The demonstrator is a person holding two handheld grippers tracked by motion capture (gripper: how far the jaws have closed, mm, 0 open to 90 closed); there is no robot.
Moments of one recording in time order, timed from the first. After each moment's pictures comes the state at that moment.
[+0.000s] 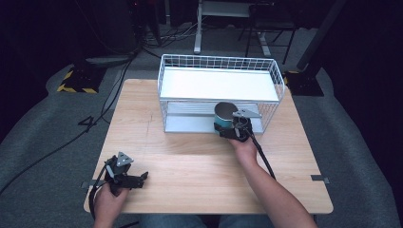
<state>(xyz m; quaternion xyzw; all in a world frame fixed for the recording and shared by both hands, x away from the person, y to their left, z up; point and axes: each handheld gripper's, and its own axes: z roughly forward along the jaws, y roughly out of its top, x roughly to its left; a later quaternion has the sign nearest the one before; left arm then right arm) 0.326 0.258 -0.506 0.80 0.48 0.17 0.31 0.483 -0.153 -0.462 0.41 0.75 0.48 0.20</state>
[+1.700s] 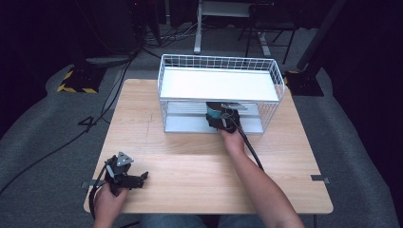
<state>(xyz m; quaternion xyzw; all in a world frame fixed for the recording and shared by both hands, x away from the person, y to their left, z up) 0.326 0.258 -0.506 0.80 0.48 0.17 0.31 0.528 -0.118 -0.479 0.43 0.74 0.46 0.24</state>
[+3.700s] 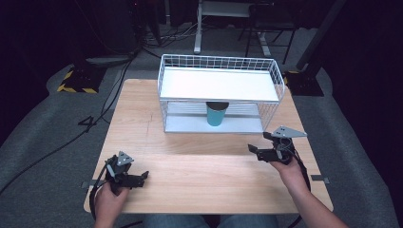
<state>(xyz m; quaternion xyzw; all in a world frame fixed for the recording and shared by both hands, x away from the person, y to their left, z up) 0.328 0.256 -0.506 0.80 0.48 0.17 0.31 0.394 -0.263 -0.429 0.38 0.79 0.44 0.19</state>
